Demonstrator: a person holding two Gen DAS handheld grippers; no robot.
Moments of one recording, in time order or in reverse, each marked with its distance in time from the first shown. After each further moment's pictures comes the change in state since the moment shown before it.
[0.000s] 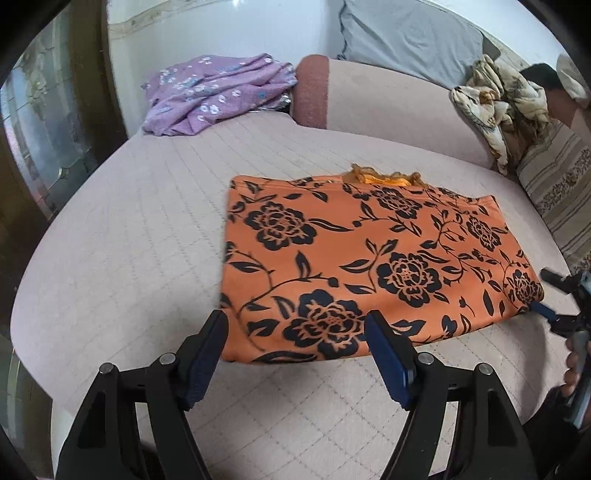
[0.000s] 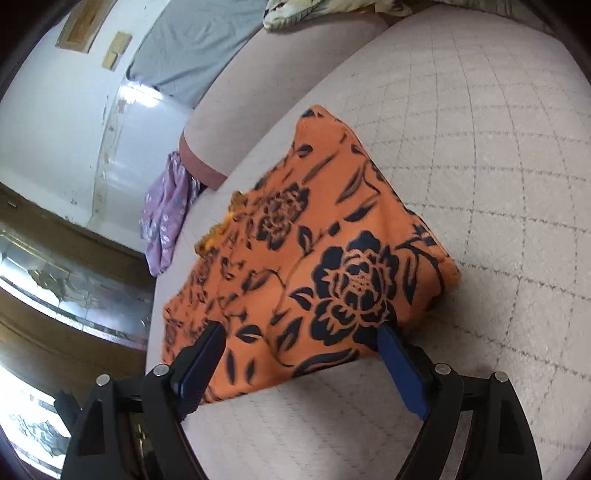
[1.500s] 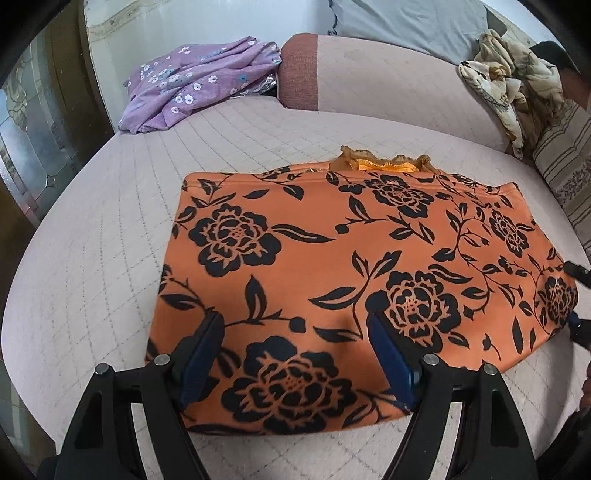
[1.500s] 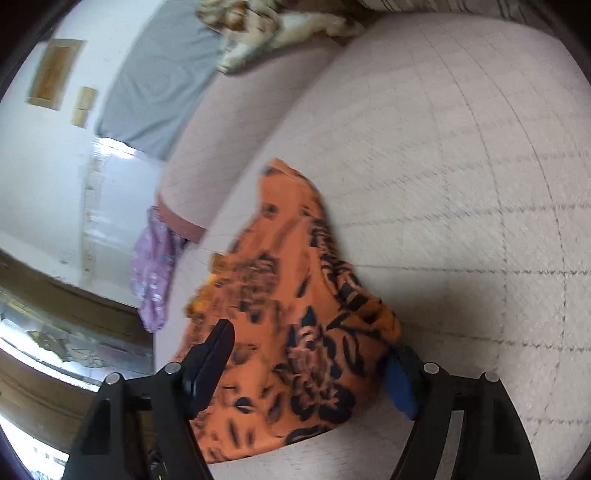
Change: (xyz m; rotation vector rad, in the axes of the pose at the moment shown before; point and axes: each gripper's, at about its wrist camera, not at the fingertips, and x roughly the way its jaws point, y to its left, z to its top) left arm 0.079 -0.048 0.027 0.041 0.055 0.039; right arm 0.007 -0.027 0.039 0.173 -0.102 -0.056
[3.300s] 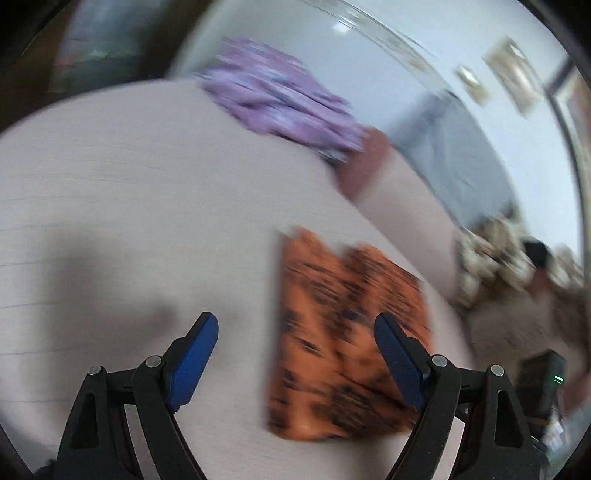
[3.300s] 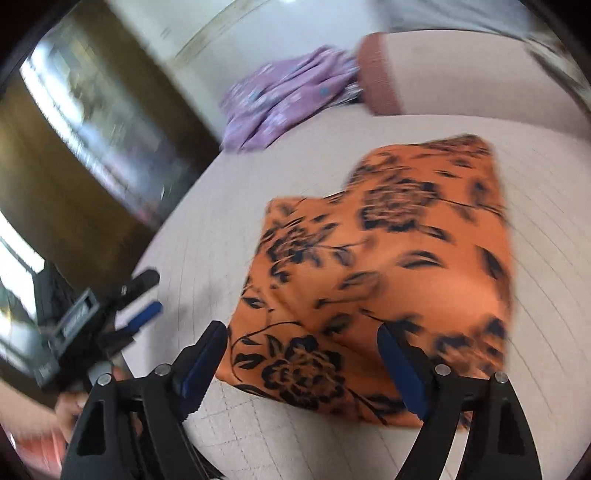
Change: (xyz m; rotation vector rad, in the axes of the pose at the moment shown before) left arm -0.034 0.196 -0.008 -0.516 -0.172 -0.445; right arm 0.097 0.265 -0.196 -0.738 0.264 0.048
